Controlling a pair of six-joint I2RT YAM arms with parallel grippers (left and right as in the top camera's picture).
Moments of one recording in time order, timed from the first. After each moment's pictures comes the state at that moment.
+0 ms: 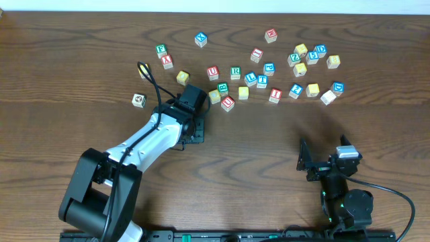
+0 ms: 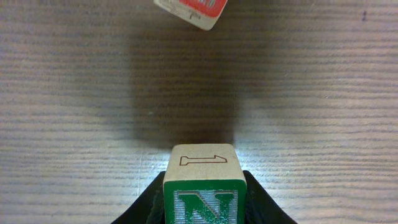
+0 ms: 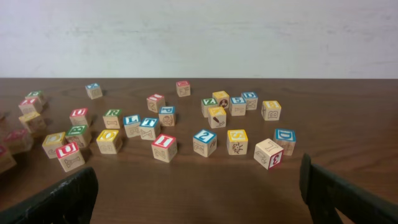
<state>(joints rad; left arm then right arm) -0.45 1.72 1.00 -0.62 -0.03 -0.44 0.10 0.02 0.01 -0.07 0.00 0.06</state>
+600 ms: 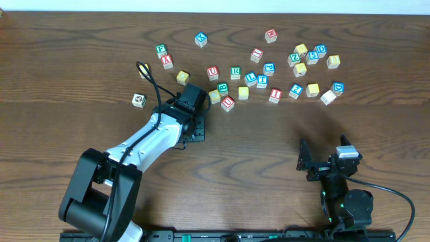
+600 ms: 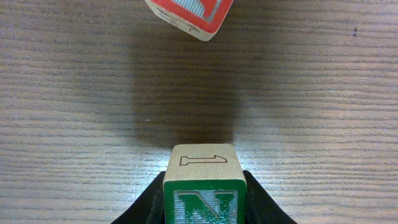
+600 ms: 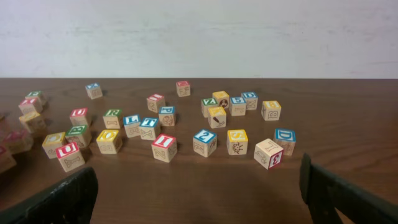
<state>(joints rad) -0.45 1.72 1.00 -0.60 -0.03 -0.46 0.10 0.02 0.01 -0.07 0.00 0.06</state>
